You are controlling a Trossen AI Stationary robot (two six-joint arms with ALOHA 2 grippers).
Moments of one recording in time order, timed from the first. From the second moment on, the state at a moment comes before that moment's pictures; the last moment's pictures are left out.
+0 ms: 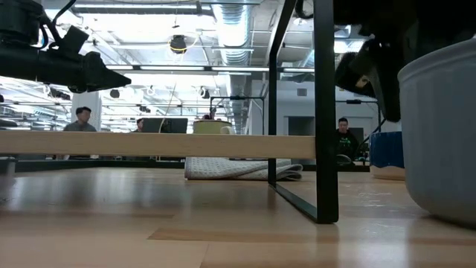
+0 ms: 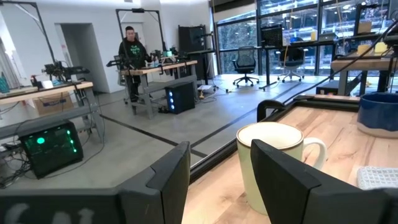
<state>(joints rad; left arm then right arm) 0.52 0.00 0.01 0.07 -0.23 0.12 0.45 1.72 1.16 -0.61 -0.17 0.41</state>
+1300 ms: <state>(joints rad) 0.52 0.00 0.01 0.07 -0.23 0.09 0.35 1.72 1.50 -1.16 -0.10 0.38</state>
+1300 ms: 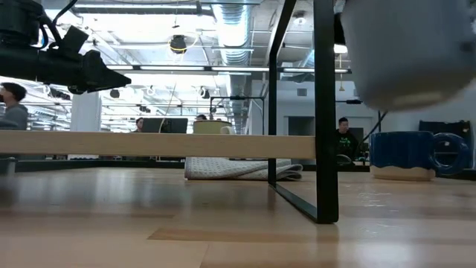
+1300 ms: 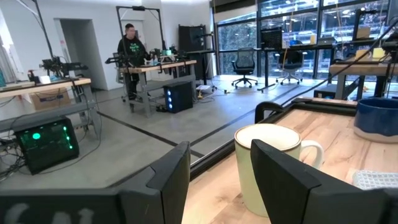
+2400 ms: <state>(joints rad) 0.52 0.01 0.01 0.07 -0.23 0.09 0.09 1.86 1.93 -0.99 0.10 -0.01</state>
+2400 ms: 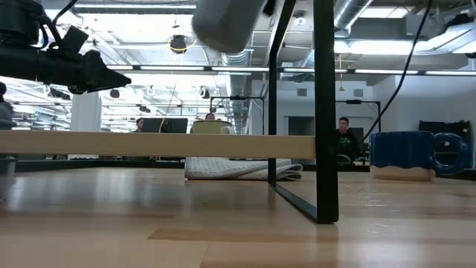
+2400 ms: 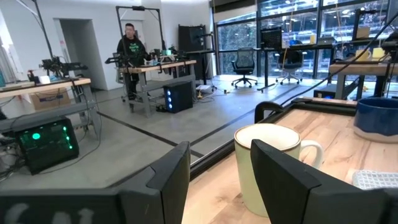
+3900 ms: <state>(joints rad) 0.52 0.03 0.01 0.07 -0.23 0.09 0.16 2.10 1.93 -0.99 -0.03 0.29</state>
